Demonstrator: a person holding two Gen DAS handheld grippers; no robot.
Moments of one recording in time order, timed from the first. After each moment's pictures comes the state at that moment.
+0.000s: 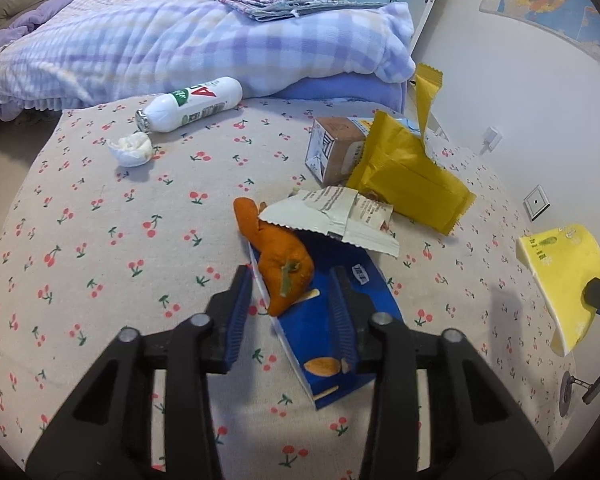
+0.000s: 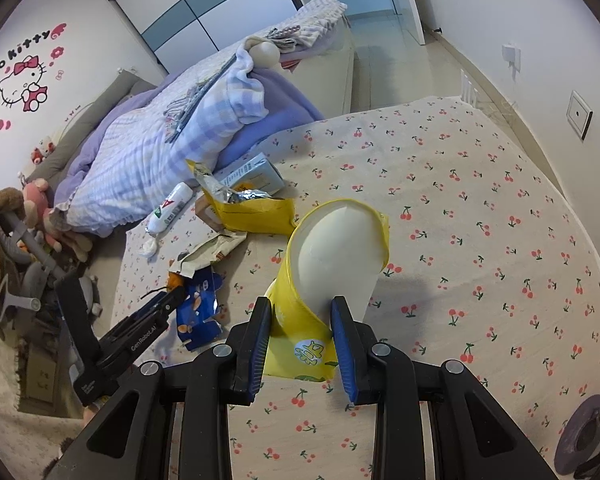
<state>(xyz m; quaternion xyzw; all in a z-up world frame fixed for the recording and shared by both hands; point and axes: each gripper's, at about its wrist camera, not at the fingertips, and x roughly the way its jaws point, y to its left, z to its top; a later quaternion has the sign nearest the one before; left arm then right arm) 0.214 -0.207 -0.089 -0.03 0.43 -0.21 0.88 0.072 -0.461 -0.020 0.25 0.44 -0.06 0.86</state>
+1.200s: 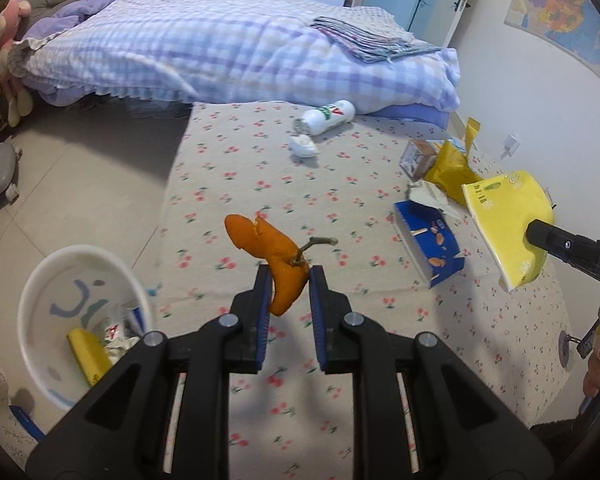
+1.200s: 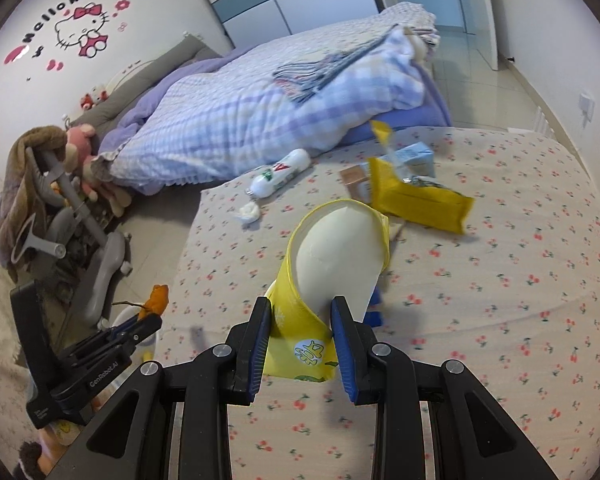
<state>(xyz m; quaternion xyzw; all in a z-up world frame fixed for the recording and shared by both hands) 0.166 -0.041 -0.032 -0.02 0.45 -0.16 0.88 0.117 -0.306 0.006 0.19 0.43 0.04 0.88</state>
